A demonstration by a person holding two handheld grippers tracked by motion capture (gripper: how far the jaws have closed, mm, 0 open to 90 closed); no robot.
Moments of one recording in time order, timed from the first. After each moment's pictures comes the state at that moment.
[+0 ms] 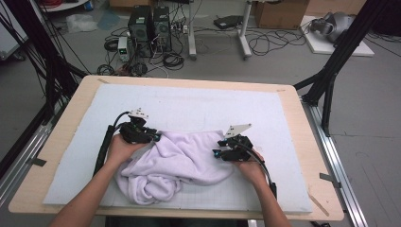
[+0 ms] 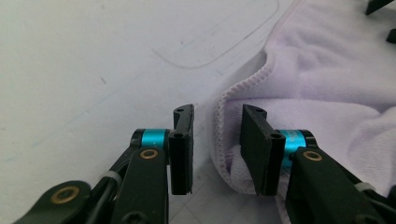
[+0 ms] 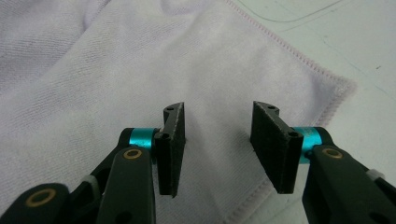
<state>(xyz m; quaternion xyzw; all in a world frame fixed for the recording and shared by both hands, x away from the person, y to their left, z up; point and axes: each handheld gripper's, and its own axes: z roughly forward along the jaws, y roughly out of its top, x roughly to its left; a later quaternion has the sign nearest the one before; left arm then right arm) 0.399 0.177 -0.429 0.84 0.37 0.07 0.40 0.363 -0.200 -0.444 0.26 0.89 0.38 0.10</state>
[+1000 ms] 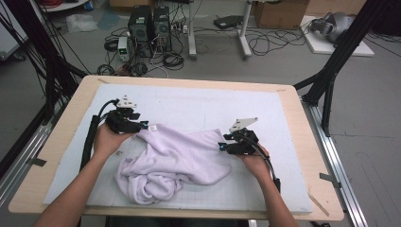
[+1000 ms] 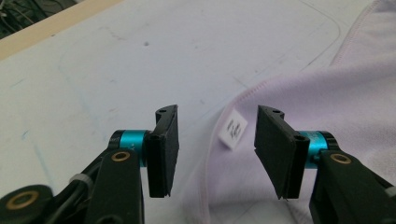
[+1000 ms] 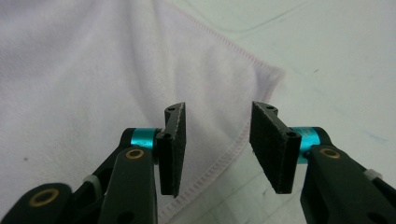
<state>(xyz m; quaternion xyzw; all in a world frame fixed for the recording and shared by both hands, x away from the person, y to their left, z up) 0.394 0.213 -0.384 0.82 0.38 0.20 0.37 0.374 -0.216 -0.426 0.28 0.88 0.38 0.13</state>
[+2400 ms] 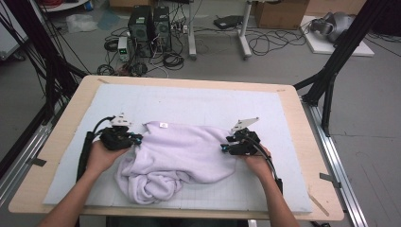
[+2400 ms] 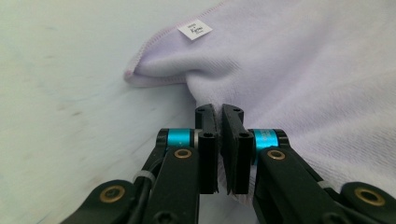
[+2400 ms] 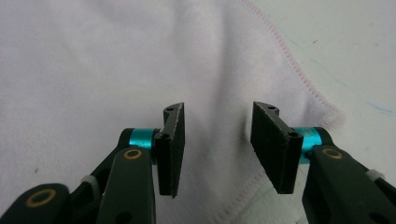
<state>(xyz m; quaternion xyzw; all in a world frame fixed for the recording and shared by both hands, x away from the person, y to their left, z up) 0.353 0.230 -0.401 0.85 0.35 0.14 0.38 0.377 -0.223 -0.435 0.30 0.88 0.36 0.10</state>
